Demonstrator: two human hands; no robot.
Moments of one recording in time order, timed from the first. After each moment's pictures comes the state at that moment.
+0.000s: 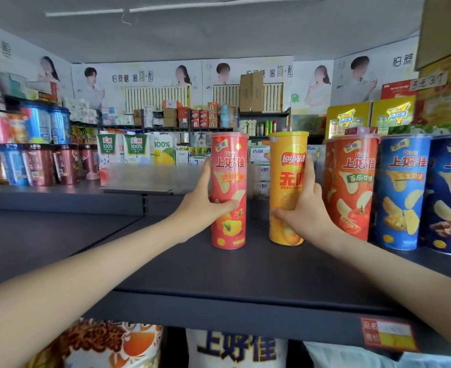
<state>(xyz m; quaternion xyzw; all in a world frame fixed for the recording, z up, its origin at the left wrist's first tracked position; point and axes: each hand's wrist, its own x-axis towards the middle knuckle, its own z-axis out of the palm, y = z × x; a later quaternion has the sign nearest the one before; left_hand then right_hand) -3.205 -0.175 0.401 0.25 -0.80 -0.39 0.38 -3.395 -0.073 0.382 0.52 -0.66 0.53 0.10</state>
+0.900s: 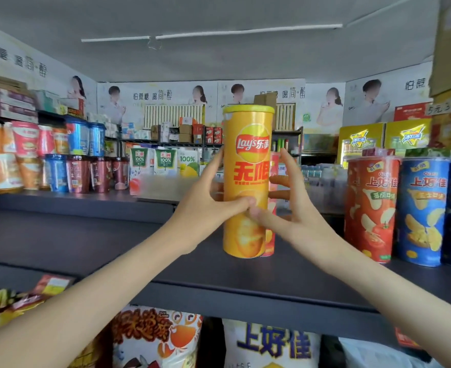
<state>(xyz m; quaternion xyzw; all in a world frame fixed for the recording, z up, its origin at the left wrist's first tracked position) -3.120 -0.116 0.423 0.14 -0.77 -0.39 0.49 -3.275 -0.029 0.410 0.68 -0.47 0.56 -0.03</state>
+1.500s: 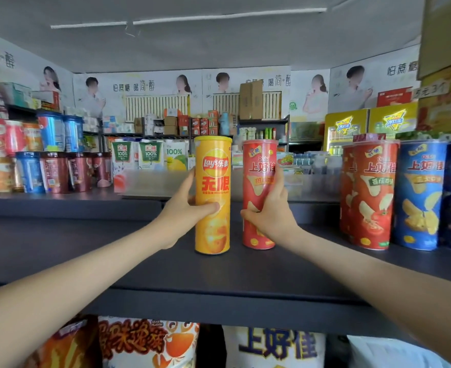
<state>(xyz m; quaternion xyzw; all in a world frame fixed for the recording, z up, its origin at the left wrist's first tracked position) -3.132 -0.205 0.398 0.25 -0.76 -0.43 0.42 -3.308 -0.129 0.380 0.54 -0.64 0.54 0.07</state>
